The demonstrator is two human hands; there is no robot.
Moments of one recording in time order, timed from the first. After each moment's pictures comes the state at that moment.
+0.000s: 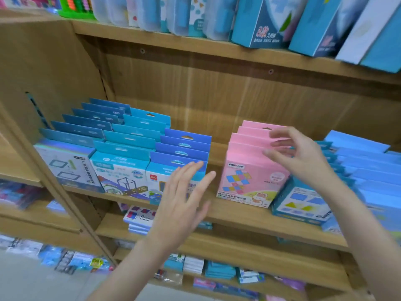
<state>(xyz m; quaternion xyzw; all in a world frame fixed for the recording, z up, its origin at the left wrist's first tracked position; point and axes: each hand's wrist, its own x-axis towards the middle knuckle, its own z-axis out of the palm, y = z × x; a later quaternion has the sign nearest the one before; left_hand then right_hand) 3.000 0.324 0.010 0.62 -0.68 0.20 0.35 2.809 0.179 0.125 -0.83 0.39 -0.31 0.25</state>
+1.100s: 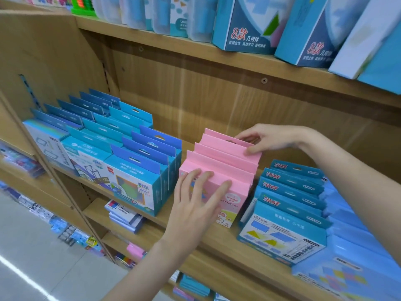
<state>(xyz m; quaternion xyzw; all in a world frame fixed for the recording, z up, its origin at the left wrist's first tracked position) 2.892 0.236 0.003 0.74 -0.56 0.27 0.25 2.831 0.018 0.156 -0.93 0.18 0.16 0.29</state>
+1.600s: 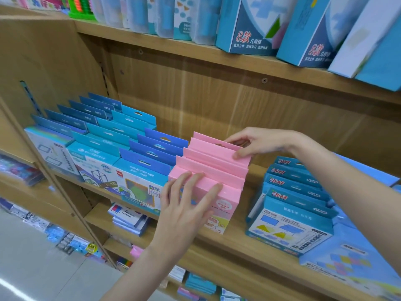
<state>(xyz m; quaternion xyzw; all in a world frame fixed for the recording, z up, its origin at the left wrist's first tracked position) 2.916 0.272 0.005 0.73 -0.57 0.29 0.25 2.845 0.055 0.148 -0.91 0.18 0.14 0.33</state>
